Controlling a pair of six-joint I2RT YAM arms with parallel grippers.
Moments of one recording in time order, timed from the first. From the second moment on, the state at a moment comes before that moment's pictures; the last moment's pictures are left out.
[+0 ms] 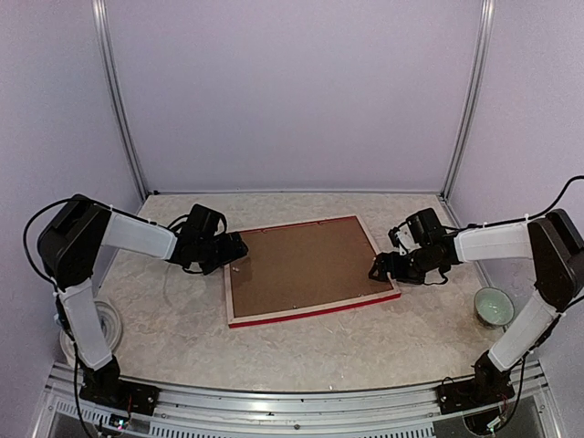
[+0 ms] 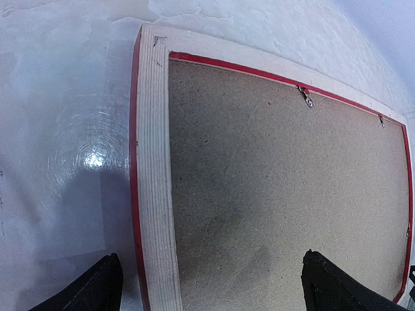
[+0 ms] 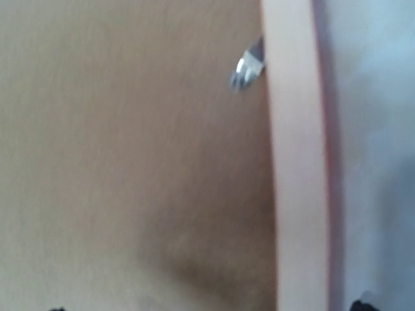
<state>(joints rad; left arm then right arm) -0.50 1.88 1.00 0.08 -0.03 -0.77 0.38 1.60 0.83 -0.21 -0.23 0.35</state>
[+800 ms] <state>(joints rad) -0.50 1.89 1.01 0.09 -0.05 -0.75 0.47 1.41 0.67 -0.20 -0.32 0.40</state>
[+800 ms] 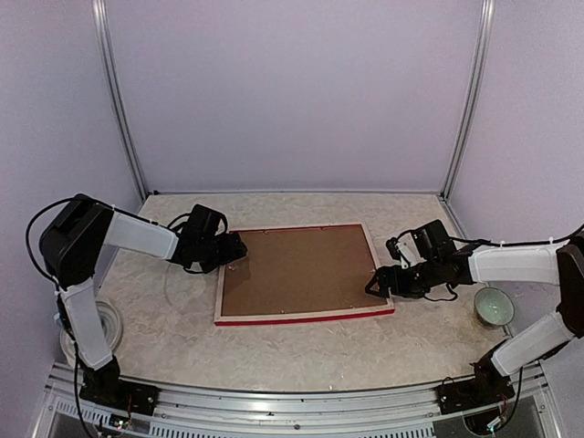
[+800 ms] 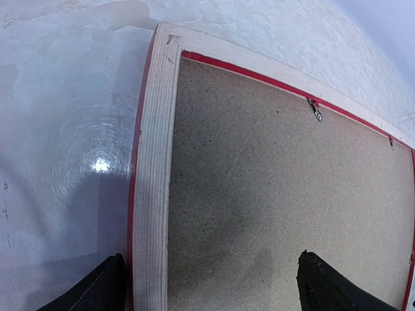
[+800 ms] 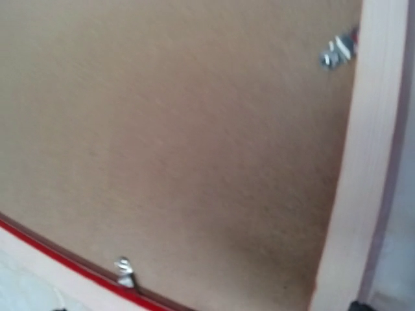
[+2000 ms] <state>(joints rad) -0.51 1.83 0.91 0.08 -0.07 -0.74 0.48 1.36 0.67 -0.23 -0.23 0.40</state>
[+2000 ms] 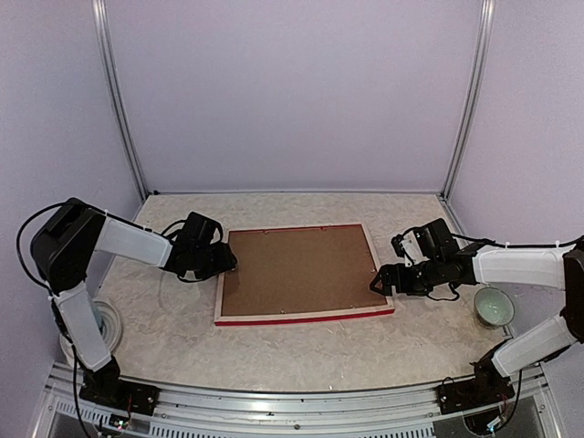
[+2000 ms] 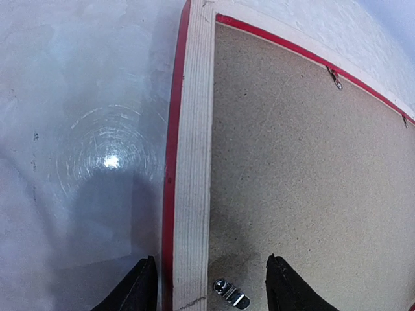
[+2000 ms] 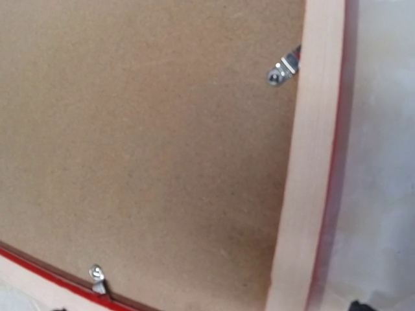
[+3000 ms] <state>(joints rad) -0.55 1.83 0.90 0.08 -0.16 -0.72 0.48 1.36 0.67 -0.21 -0.23 0.41</state>
